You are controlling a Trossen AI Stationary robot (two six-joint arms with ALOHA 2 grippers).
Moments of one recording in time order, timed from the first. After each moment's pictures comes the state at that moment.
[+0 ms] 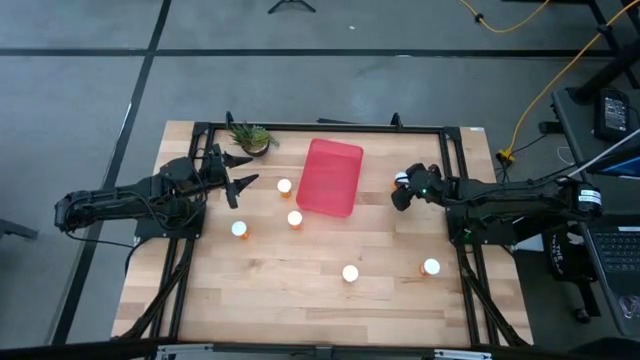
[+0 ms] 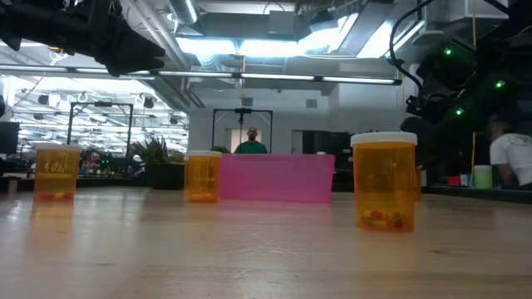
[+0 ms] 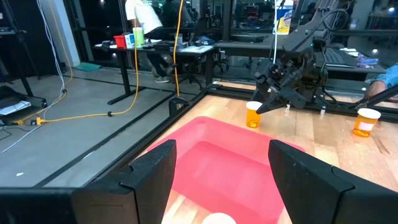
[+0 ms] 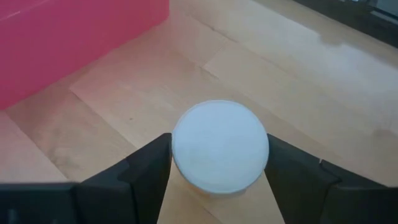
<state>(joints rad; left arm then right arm) 0.25 0.38 0.30 -0.01 -0.18 -0.03 -0.29 0.94 0.24 -0.12 0.44 0.44</state>
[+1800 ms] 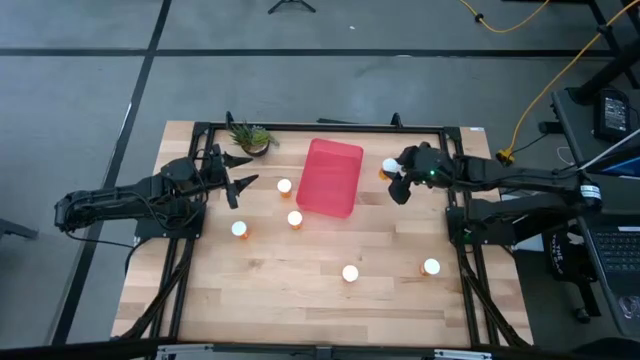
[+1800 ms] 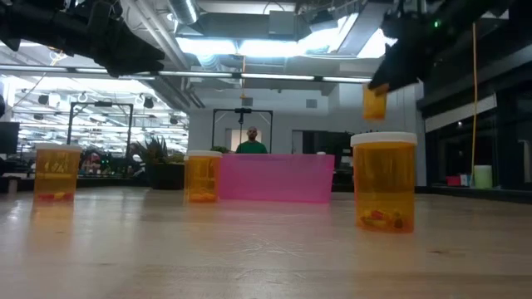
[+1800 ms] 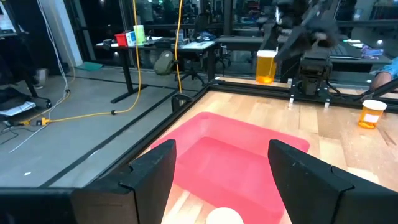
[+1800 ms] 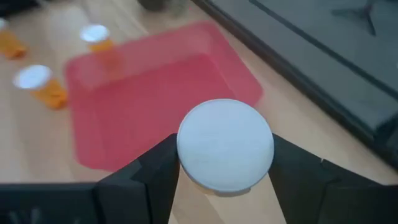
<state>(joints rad) 0.25 0.38 0.30 -0.03 -0.19 0.00 -0.18 0.93 0.77 -0.50 0.33 0.25</state>
